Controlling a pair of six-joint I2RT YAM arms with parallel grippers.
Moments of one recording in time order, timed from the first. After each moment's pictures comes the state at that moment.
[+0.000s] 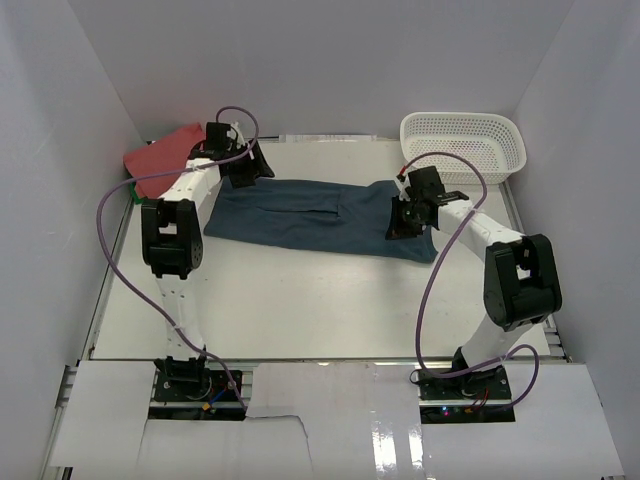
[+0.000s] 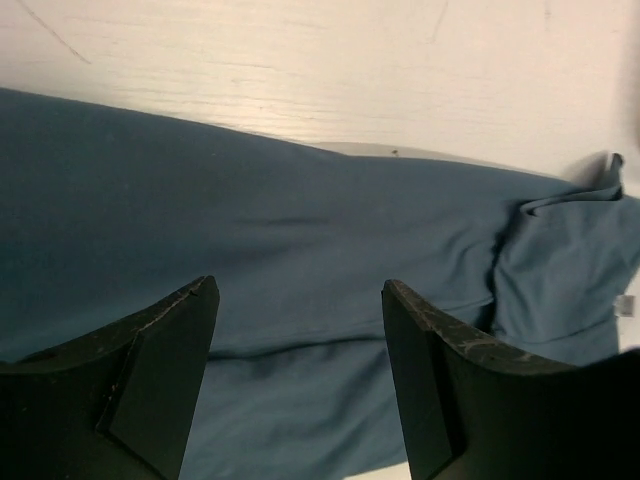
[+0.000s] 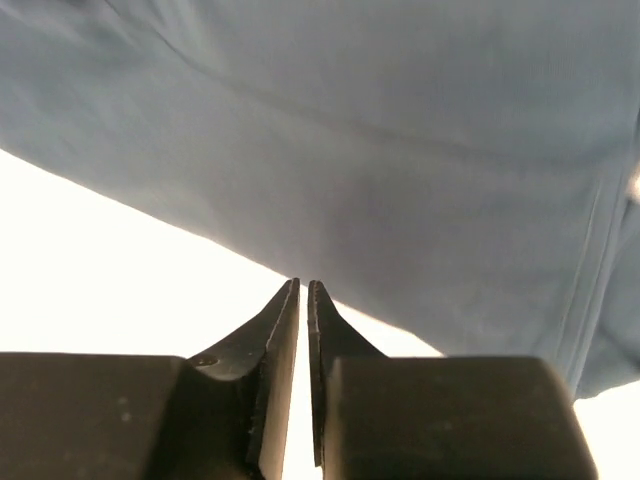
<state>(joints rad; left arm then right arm) -0.10 2.18 1.83 -0.42 0.36 -0.40 0.30 1.69 1.17 -0.46 -0.25 0.26</state>
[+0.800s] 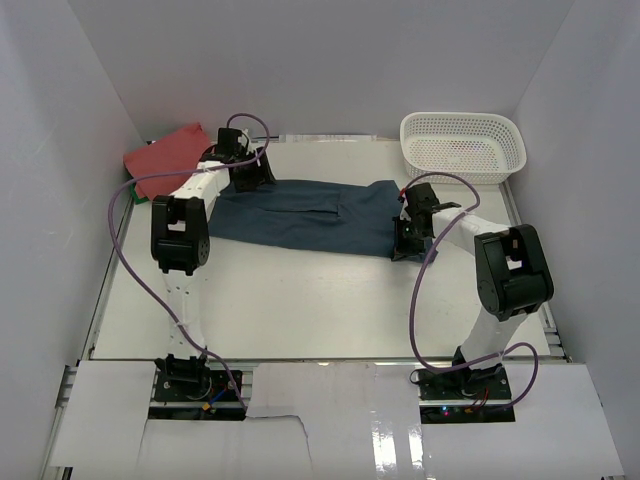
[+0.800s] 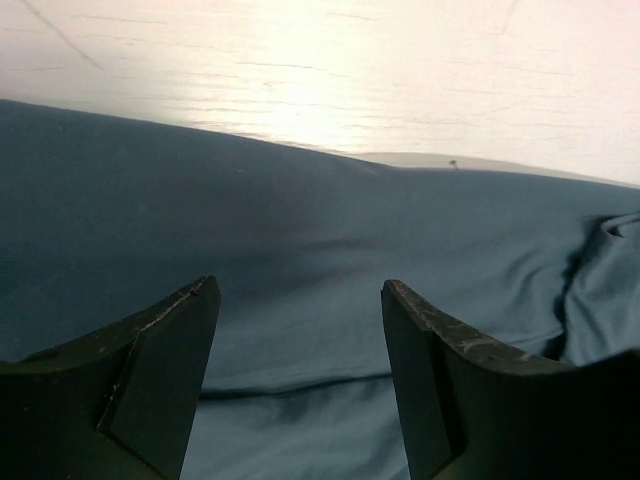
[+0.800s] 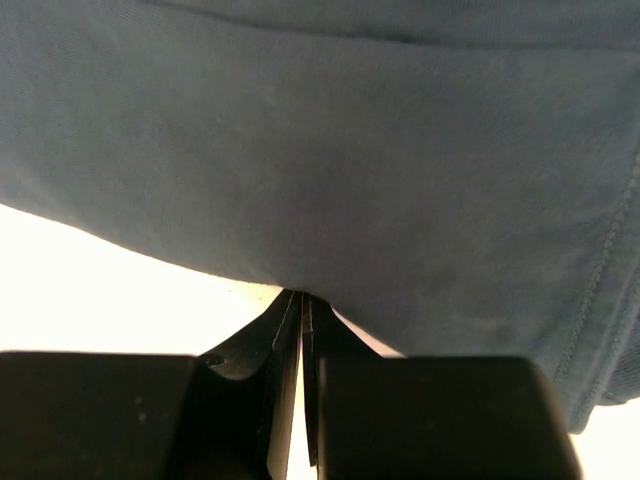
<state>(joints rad) -0.13 2.26 1.85 -0.42 0.26 -0.34 0.30 1.76 1.06 -0.47 -0.20 0.27</state>
